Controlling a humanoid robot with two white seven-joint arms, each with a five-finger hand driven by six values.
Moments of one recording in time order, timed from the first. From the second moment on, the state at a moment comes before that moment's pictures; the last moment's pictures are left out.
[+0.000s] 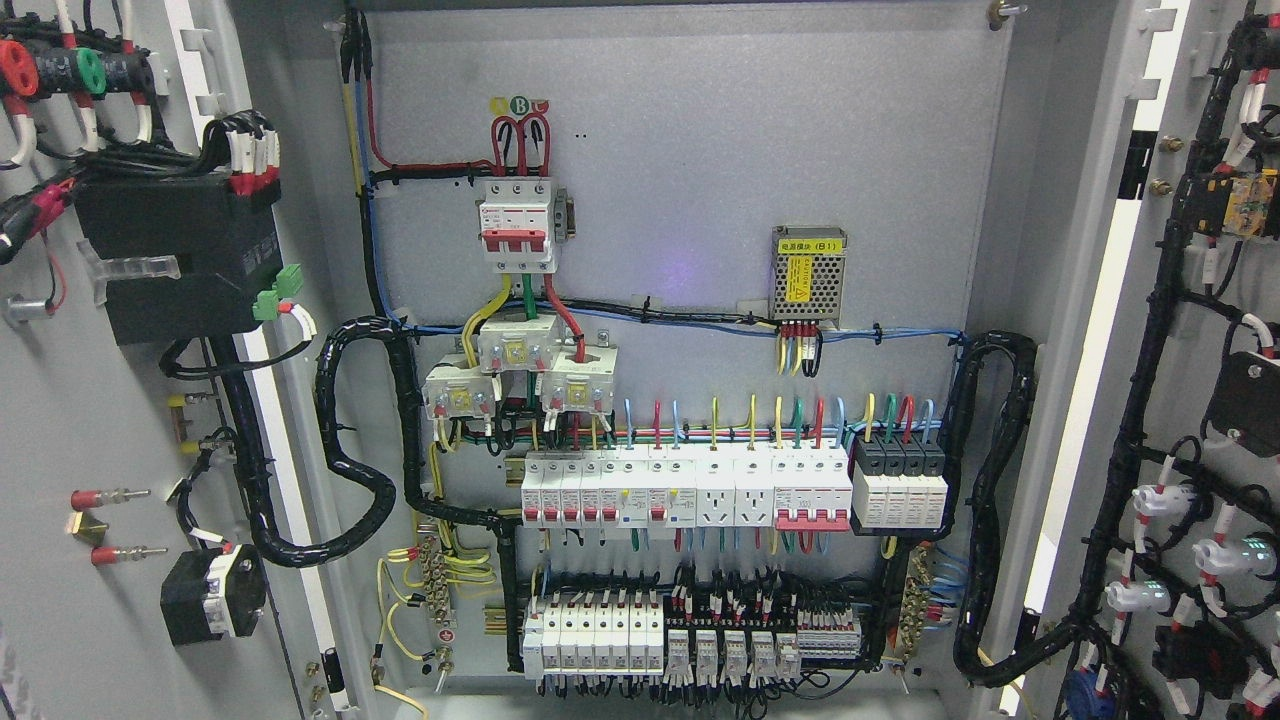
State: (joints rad) left arm 0.47 0.18 -0.26 -1.11 0.00 -0.25 -0.19; right arm 0.24 -0.17 0.26 -1.77 -0.37 -0.60 0.33
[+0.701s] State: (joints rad) left arm 0.53 0.29 -0.32 -1.53 0.00 -0.46 -0.19; right arm 0.28 -0.19 0.19 -1.90 -0.38 -0.48 0.30
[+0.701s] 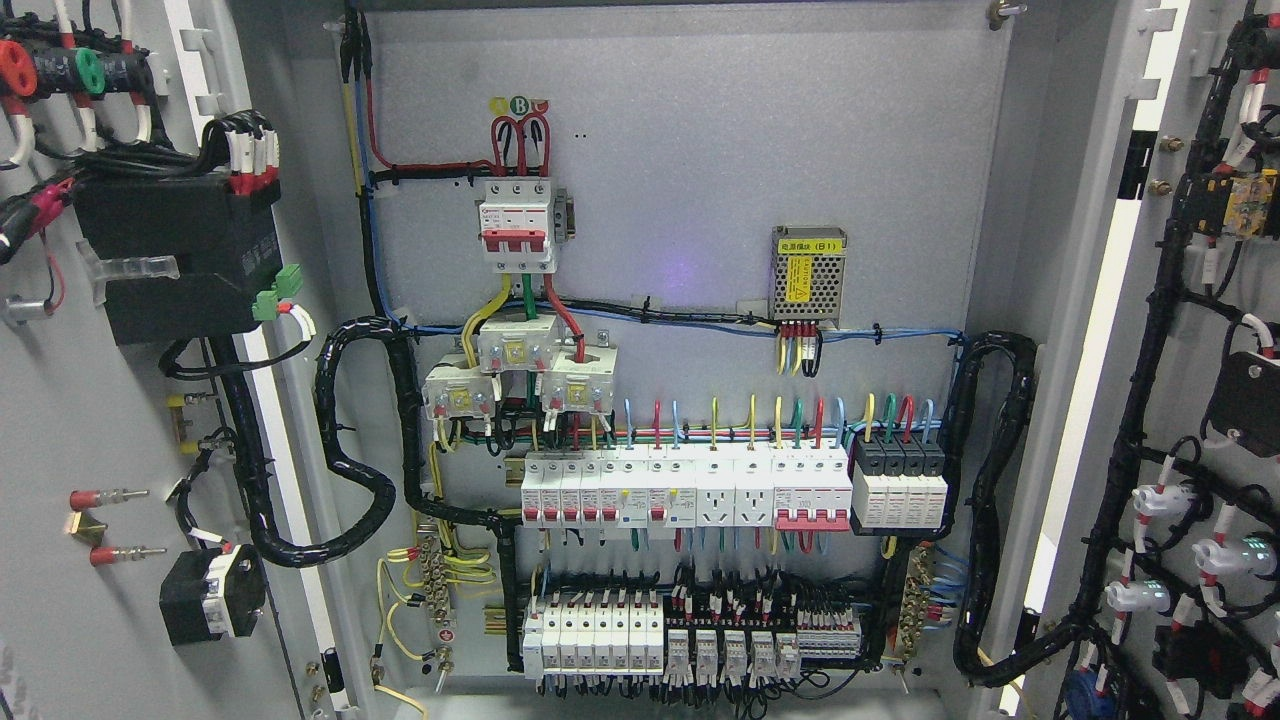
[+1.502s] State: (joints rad) left arm 0.54 0.17 -0.28 -1.83 -0.04 -0.65 -0.20; right arm 0.31 -0.21 0.11 -2.04 -0.38 -0.52 0.30
